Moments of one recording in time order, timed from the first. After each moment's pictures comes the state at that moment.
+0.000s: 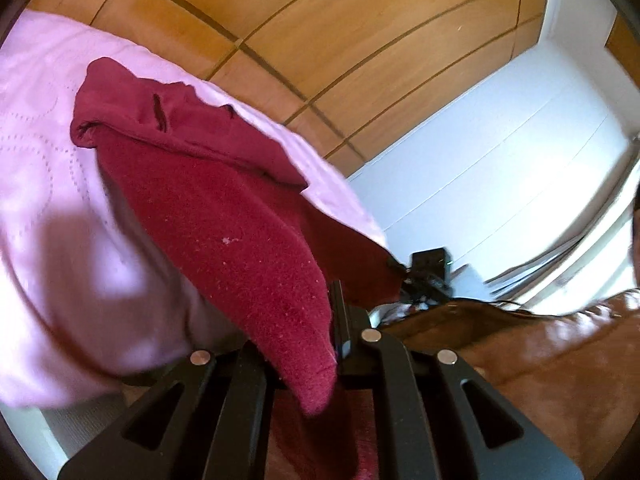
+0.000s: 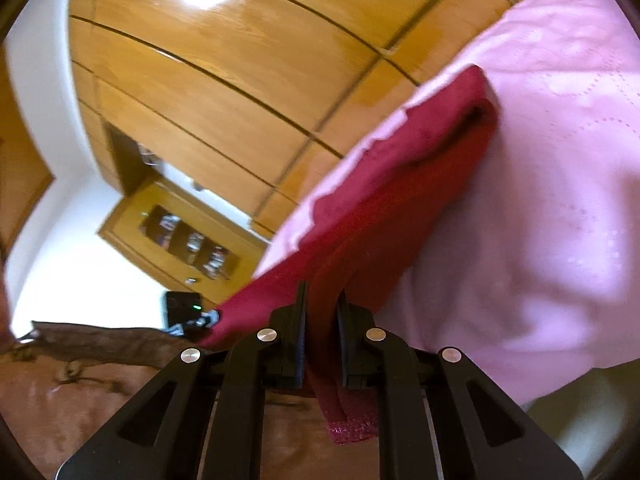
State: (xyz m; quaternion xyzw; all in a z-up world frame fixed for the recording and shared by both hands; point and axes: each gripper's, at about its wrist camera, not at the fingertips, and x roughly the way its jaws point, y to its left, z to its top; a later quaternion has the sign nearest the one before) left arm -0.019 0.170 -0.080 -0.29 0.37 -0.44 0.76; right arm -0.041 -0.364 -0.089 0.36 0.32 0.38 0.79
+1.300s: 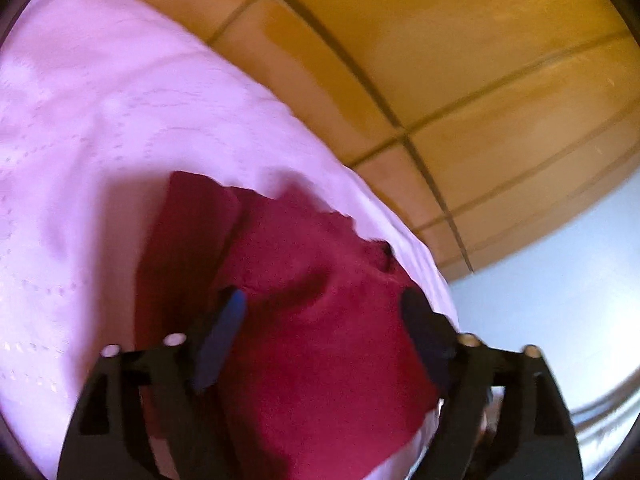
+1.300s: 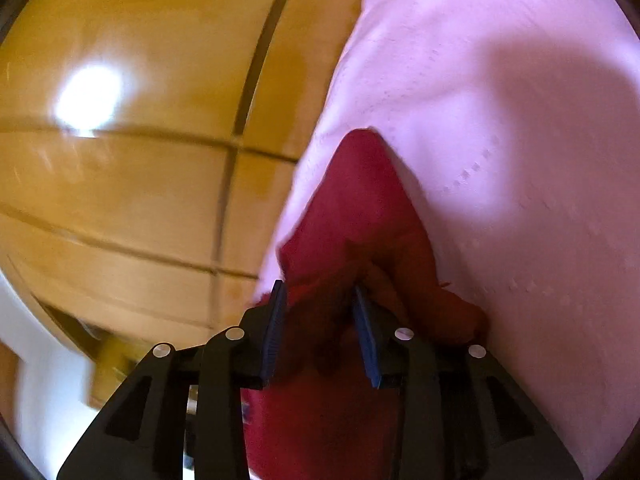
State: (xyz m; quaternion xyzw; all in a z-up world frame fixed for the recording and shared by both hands) left arm 0.243 0.203 -0.132 -0.38 0.39 -0.20 0.81; right arm 0.187 -0.374 -0.171 0.57 0.31 0.17 0.74
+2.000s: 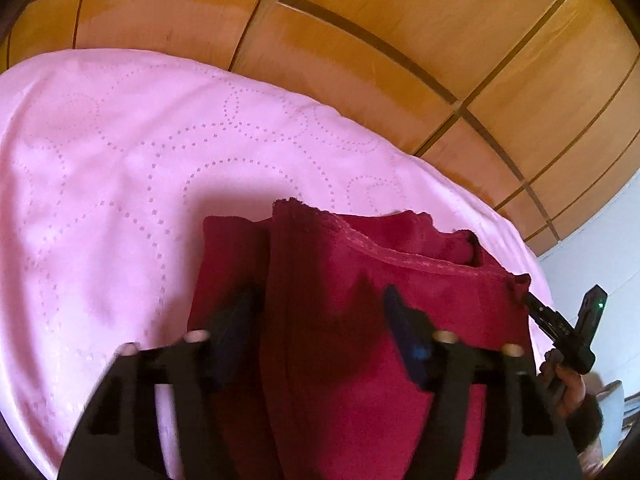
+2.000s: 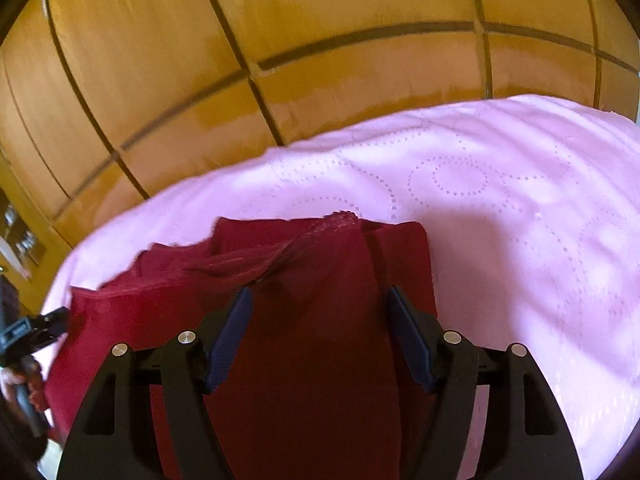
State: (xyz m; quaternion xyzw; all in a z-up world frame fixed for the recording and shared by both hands) left arm 0.275 0.180 -0.127 -0.22 0.43 -0.11 0.87; right arm 0.246 -0.297 -0.099 0.13 0.39 0.10 0.91
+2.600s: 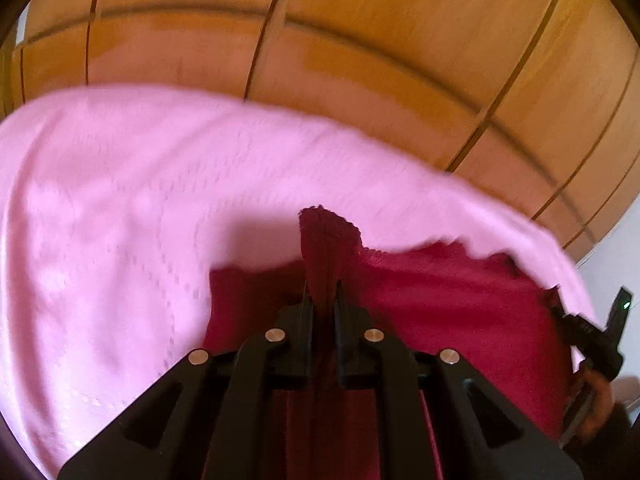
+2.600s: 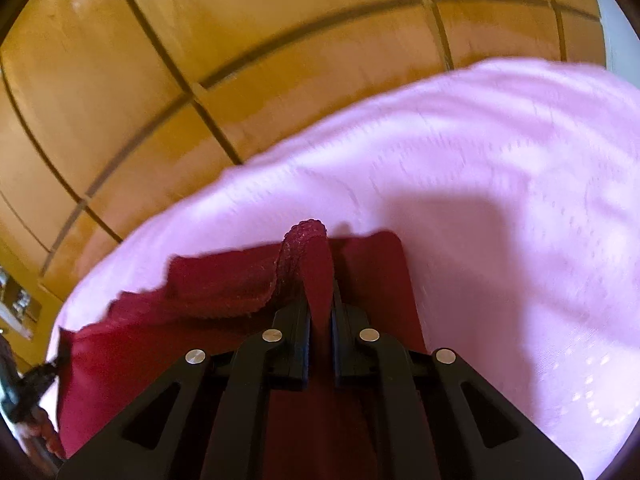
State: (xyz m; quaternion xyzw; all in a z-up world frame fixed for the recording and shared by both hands) left arm 0.292 0.173 -0.139 -0.17 0.41 -0.04 0.90; right arm 0.265 -0.317 -0.125 0.21 0.38 0.03 0.90
